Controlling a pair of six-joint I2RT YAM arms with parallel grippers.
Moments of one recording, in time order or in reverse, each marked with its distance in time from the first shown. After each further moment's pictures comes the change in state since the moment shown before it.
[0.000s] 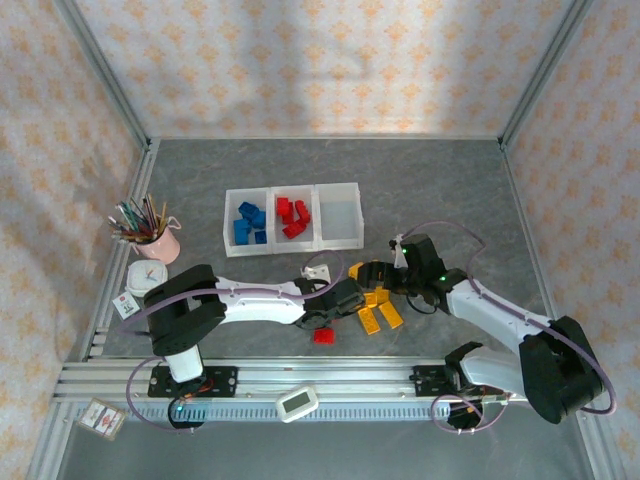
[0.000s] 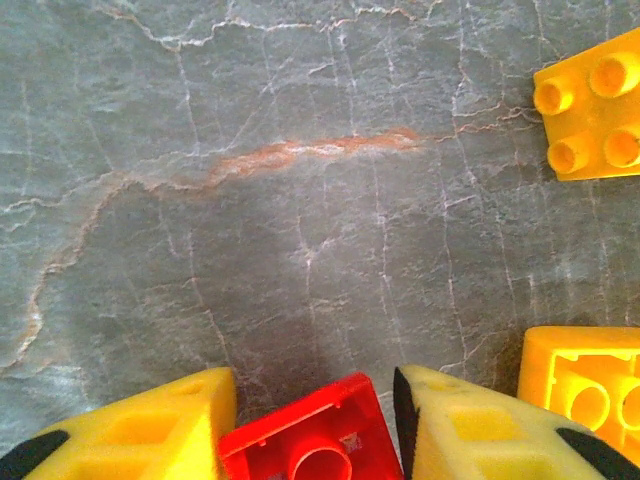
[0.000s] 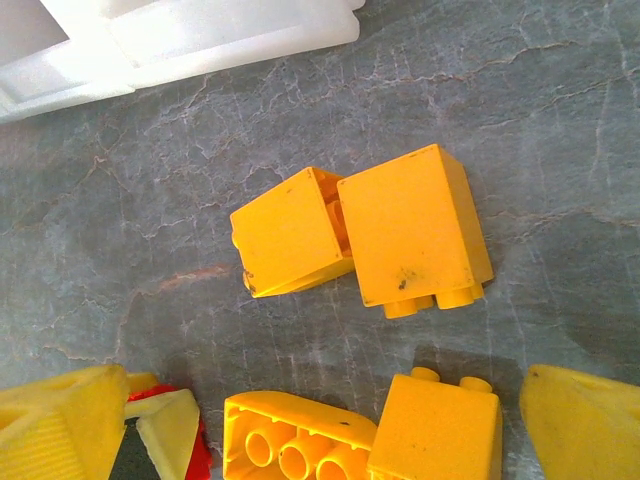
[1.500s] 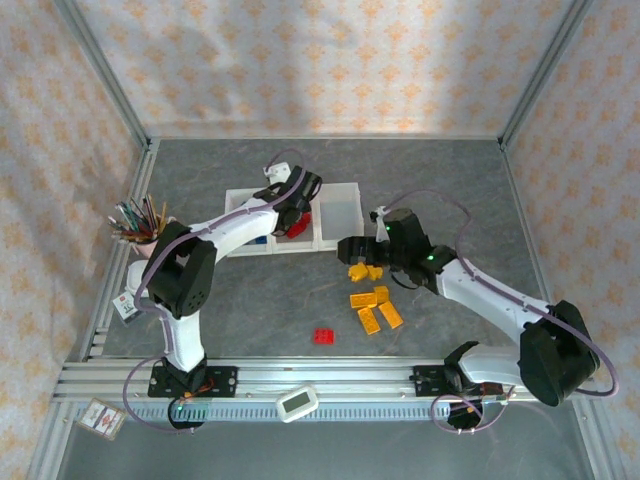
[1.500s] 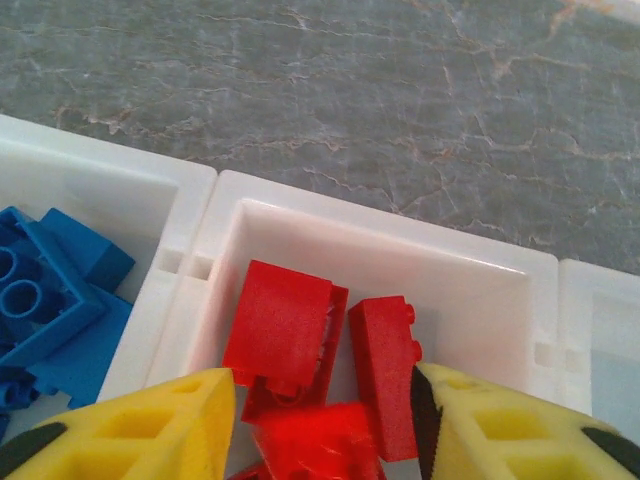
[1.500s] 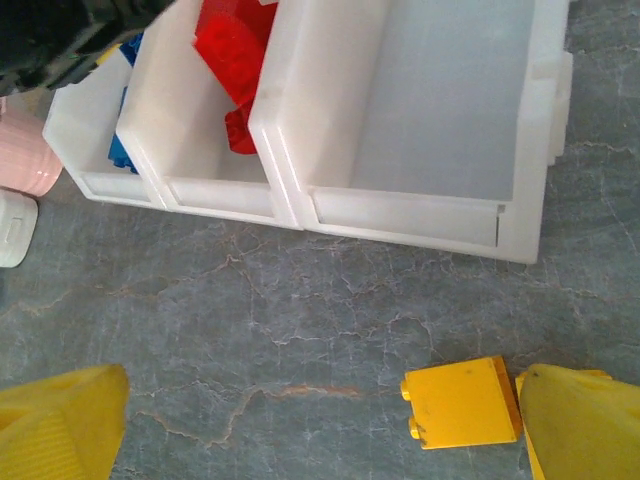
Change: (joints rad) left arm 0.586 0.134 0.408 0.018 -0.193 0.598; right arm 0.111 0.093 0.264 -0.008 0.089 -0.040
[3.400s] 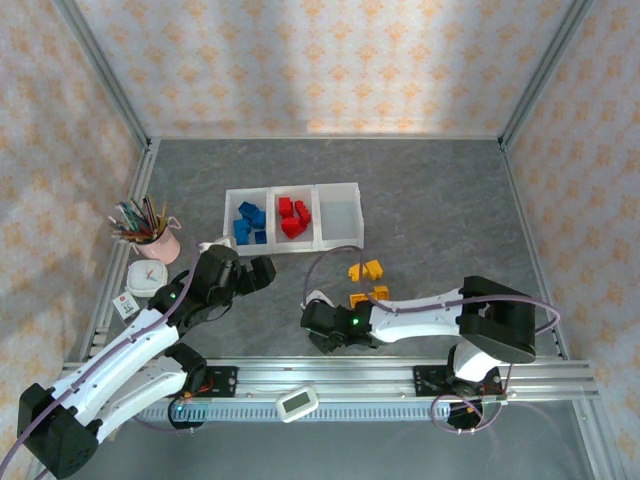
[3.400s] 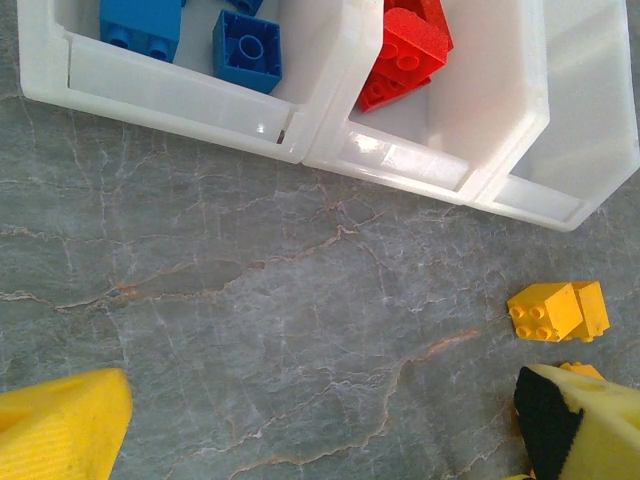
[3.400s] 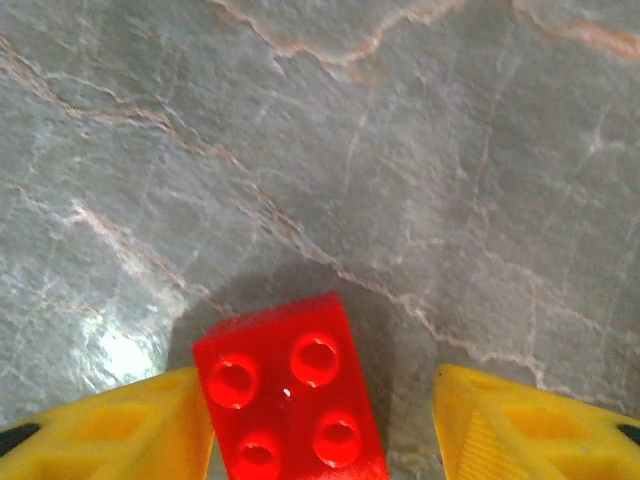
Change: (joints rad) left arm 0.002 -1.094 -0.829 -0.119 0.433 -0.078; right arm 0.708 0.346 0.027 -0.142 0.438 -0.076
